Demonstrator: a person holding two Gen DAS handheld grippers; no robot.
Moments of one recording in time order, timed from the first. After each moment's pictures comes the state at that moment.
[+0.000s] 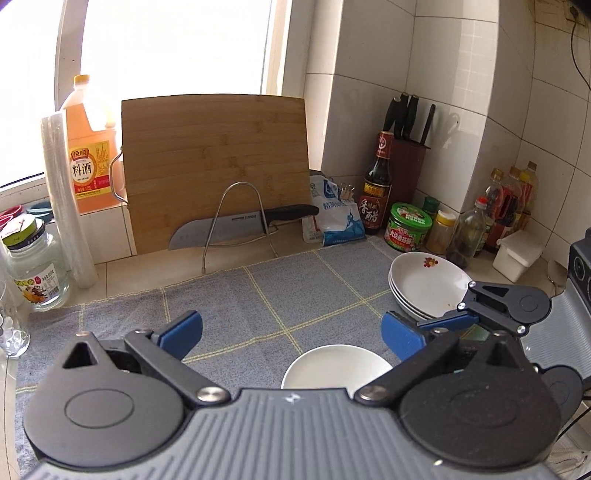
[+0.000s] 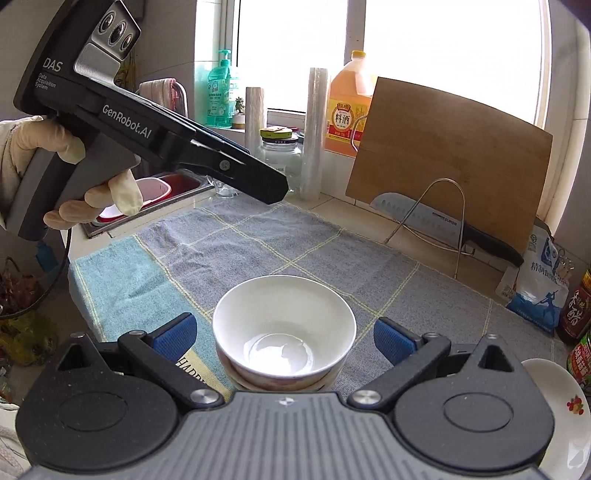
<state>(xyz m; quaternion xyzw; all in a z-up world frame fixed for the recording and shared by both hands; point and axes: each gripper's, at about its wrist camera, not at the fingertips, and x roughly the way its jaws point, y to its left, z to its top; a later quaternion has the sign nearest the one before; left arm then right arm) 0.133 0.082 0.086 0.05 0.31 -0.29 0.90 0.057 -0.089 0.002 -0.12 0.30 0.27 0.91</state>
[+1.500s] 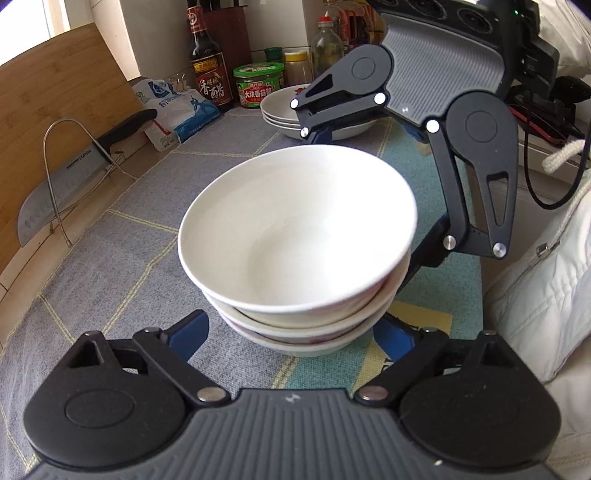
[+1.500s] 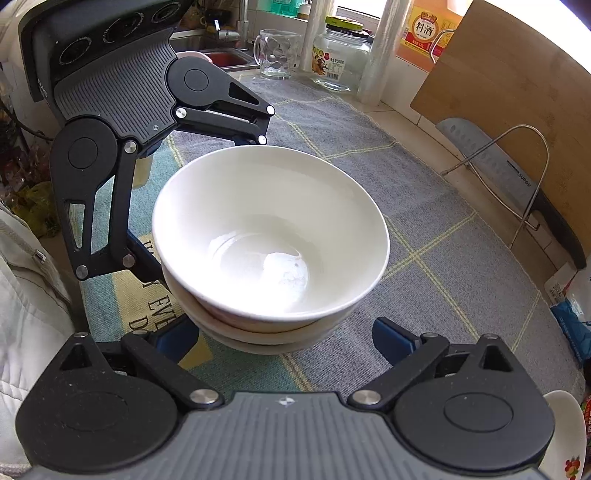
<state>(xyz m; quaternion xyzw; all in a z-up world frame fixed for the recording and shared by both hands) 0.137 0.061 -0.044 0.29 0.30 -0.51 0.75 0.114 -0.075 -0.065 -0.26 0.41 0.32 0.81</state>
